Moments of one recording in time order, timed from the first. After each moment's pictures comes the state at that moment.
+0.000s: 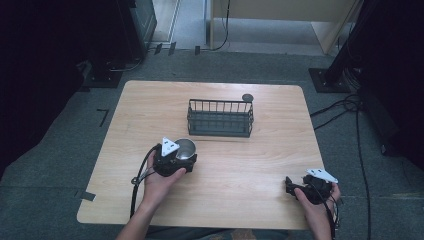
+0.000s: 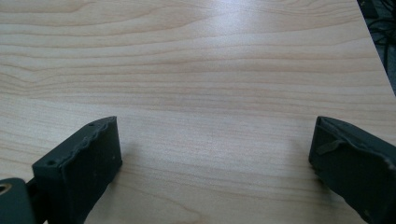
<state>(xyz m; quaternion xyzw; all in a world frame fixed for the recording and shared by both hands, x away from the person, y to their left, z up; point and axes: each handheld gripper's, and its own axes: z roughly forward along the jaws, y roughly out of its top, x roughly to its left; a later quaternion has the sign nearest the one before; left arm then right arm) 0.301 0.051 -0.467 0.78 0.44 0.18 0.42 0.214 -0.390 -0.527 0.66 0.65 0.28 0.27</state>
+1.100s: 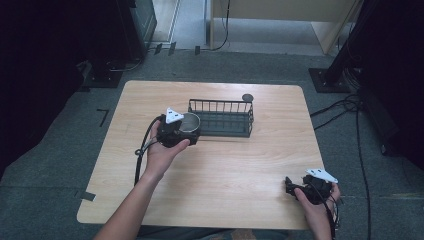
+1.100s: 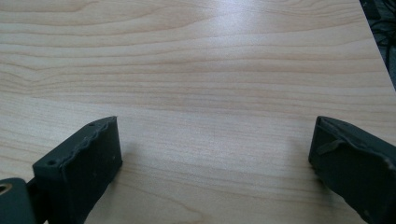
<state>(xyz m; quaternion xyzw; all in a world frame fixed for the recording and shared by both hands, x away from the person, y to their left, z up) 0.363 0.035 -0.410 0.78 0.43 0.18 0.42 0.214 -0.390 -0.527 0.65 0.65 0.29 0.27</state>
